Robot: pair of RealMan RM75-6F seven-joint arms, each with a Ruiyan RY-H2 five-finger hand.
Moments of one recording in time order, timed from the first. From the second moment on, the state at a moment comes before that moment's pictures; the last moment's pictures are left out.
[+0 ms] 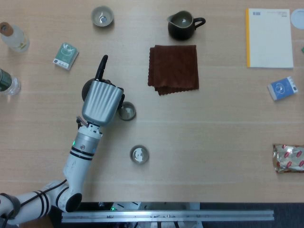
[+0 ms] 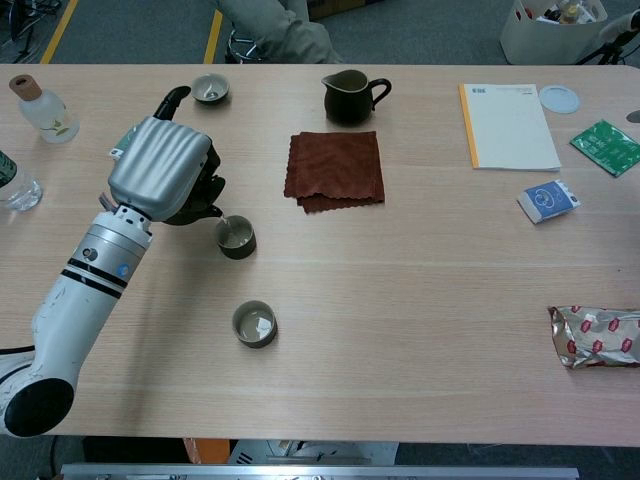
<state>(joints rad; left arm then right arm) -0.51 -1.91 -0.11 -1.17 1.49 1.39 0.57 0.56 -1.06 0.09 -1.48 -1.21 0.93 -0.13</state>
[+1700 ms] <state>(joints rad) -0.49 -1.87 -0.17 -1.25 1.40 1.32 0.38 0.55 -1.08 0.12 -1.47 -1.19 0.92 -0.17</state>
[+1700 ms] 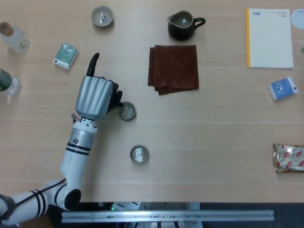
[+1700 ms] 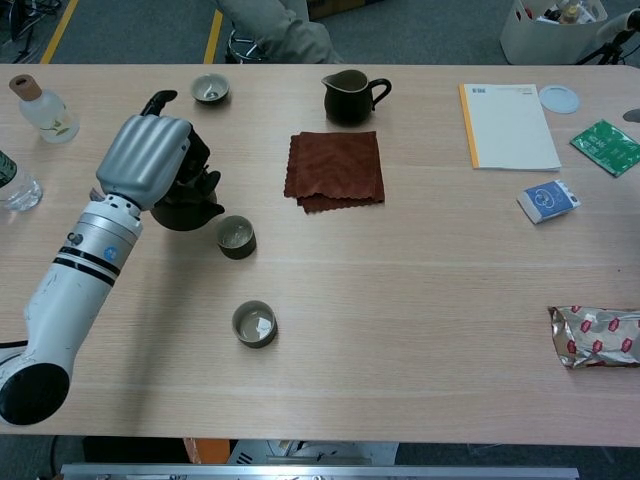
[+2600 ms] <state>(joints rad) -0.43 -1.77 -0.21 -1.23 1.28 1.26 0.06 0.55 -1.09 0.12 -1.49 -1.16 0.92 -0.19</state>
